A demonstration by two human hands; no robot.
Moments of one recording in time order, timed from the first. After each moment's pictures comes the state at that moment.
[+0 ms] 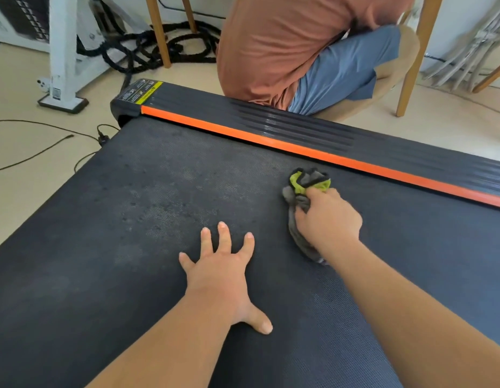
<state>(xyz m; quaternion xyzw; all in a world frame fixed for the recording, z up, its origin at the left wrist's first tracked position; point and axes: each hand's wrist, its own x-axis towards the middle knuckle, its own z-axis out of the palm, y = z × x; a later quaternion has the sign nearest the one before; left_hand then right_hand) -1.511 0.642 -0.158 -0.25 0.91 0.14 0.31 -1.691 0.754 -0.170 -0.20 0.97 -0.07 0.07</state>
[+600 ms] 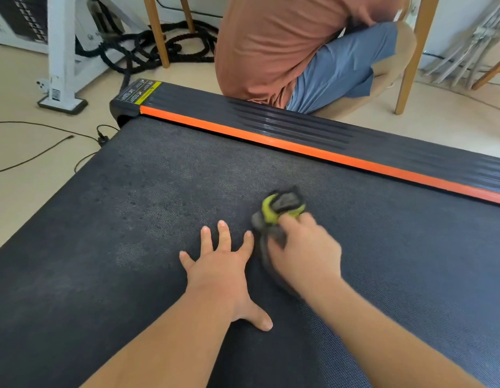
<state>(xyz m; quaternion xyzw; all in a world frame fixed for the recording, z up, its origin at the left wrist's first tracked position) -1.510 0.643 -0.157 -0.24 0.91 0.14 0.30 -1.614 0.761 -0.179 -0.29 0.95 -0.10 0.00</state>
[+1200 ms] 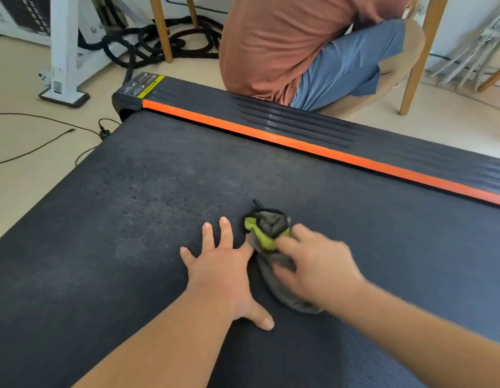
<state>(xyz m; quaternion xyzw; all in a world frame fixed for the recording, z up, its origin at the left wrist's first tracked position) -1.510 0.642 -0.158 -0.25 0.91 0.15 0.29 -1.621 0.793 -0.187 -0.51 0.86 -0.06 -0.04</state>
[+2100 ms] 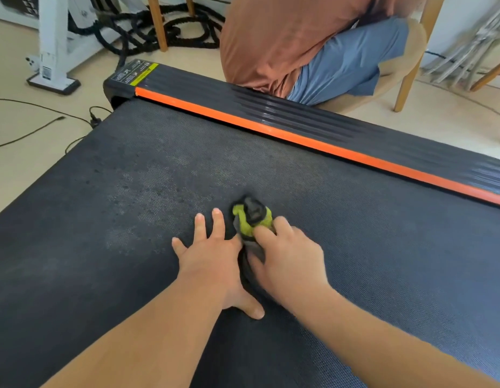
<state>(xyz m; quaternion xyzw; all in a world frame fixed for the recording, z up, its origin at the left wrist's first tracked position) -1.508 0.642 -0.161 -0.24 0.92 0.14 0.29 -1.589 0.769 -0.190 -0.41 0.91 -0.09 -0.04</state>
